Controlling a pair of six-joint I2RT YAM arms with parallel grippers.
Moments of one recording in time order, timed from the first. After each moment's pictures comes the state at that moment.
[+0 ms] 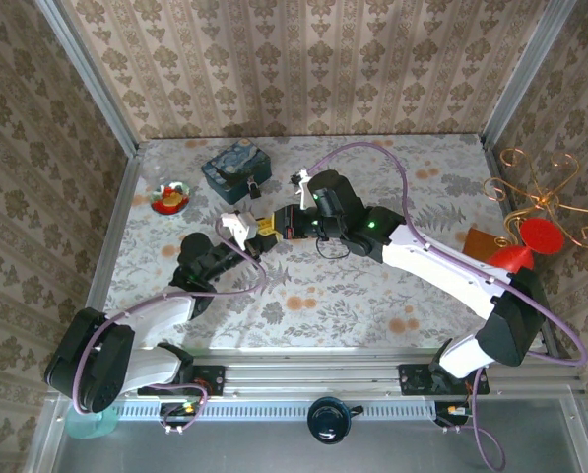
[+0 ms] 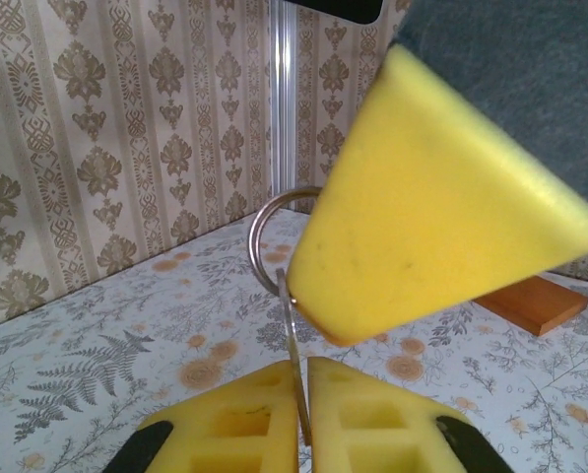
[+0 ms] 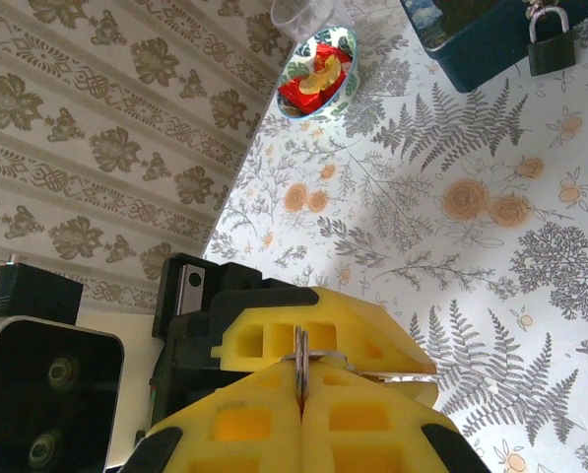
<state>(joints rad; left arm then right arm) -0.53 1.21 0.39 0.92 0.56 -0.06 0.80 1.51 1.34 -0.34 -0.20 0.71</state>
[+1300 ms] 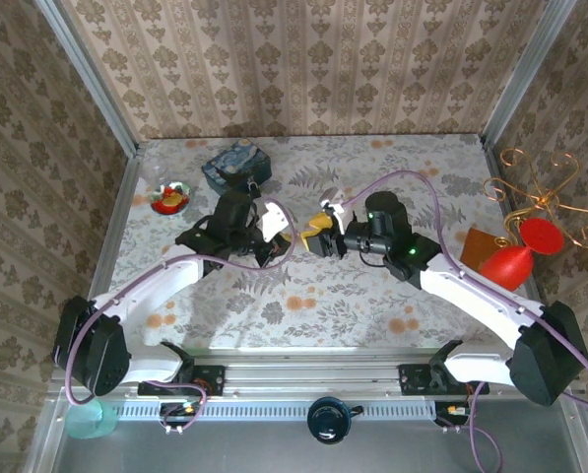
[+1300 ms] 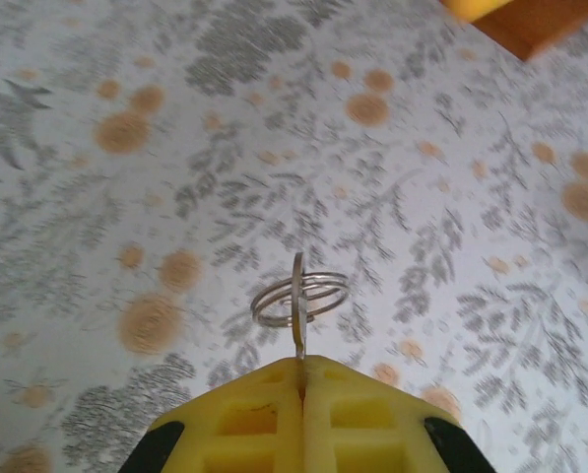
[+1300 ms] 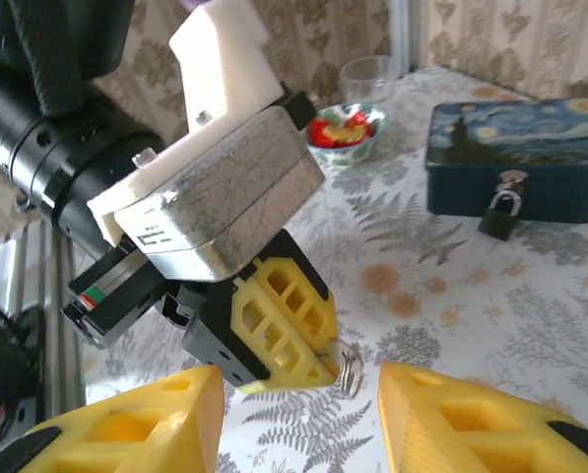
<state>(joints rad) -0.64 1.31 0.93 -0.35 0.47 0.31 0.60 1.25 0.87 0.03 -0.47 0.01</state>
